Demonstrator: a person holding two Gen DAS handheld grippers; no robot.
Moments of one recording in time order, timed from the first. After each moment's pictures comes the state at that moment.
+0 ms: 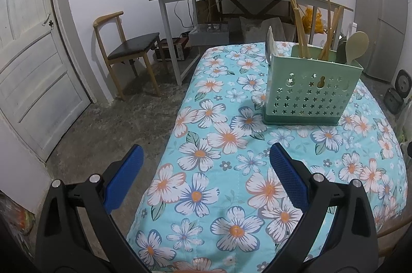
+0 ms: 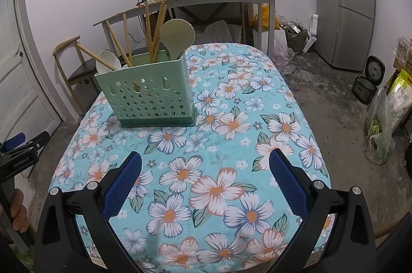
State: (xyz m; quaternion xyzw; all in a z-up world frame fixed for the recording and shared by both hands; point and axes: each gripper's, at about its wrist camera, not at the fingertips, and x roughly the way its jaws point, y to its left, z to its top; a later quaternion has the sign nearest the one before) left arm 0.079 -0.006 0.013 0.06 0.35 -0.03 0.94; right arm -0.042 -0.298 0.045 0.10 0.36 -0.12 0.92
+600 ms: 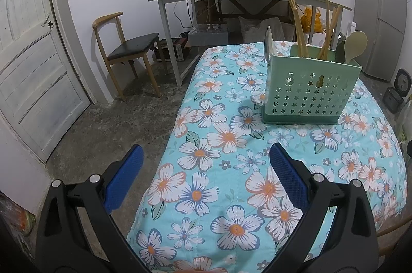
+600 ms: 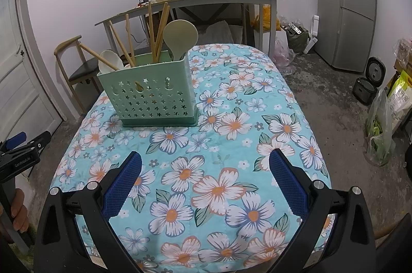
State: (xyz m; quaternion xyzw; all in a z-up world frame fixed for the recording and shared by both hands) left arm 0.077 -0.006 0.014 0.06 0.35 -0.03 0.94; right arm -0.041 -0.297 0.045 0.10 0.36 -0.12 0.92
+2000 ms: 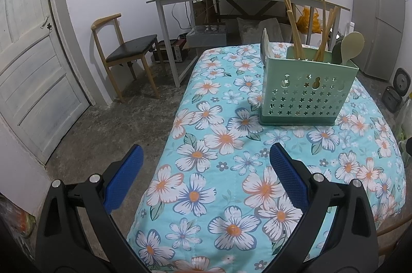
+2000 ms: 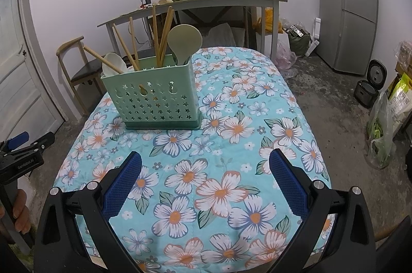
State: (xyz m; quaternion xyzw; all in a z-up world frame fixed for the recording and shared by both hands) left arm 0.074 -0.009 0.018 0.06 0.35 -0.03 0.94; right arm -0.037 -0.292 0.052 0.09 0.36 -0.11 0.92
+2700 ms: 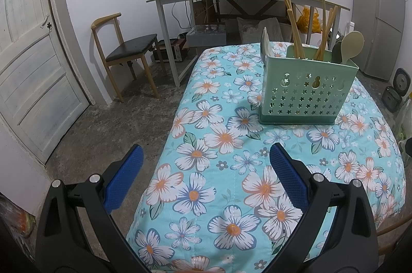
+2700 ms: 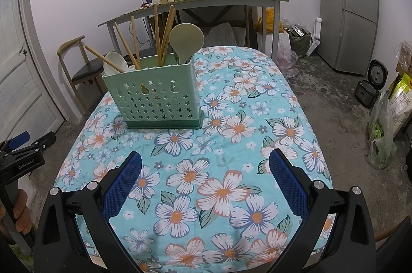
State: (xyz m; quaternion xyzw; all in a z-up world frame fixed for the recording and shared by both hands) left arm 0.073 -0.010 0.018 0.06 0.35 -0.03 0.94; right arm -0.037 -0.291 0.051 0.09 0.36 -0.11 0.92
